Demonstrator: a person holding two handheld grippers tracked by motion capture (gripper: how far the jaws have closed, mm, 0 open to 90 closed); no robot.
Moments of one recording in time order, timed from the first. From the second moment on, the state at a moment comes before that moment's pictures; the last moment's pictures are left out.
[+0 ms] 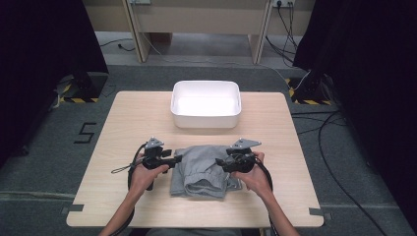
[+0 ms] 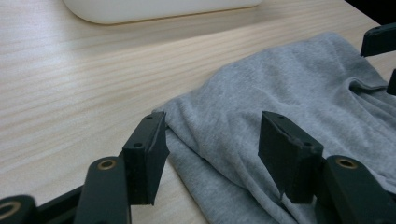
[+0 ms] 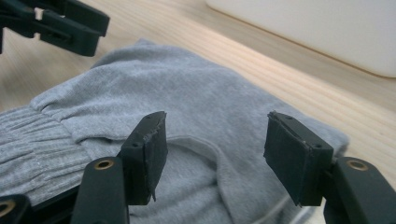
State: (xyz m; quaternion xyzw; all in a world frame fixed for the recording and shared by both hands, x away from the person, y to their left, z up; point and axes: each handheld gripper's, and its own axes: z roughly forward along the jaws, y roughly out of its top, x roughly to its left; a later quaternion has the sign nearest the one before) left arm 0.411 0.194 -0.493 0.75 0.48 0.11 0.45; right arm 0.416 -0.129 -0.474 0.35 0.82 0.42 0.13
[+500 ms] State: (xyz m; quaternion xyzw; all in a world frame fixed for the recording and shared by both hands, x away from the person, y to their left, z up) left arm 0.392 0.190 -0.489 0.76 0.47 0.10 0.45; right arm 0.417 -0.143 -0.476 0.37 0.82 0.42 0.12
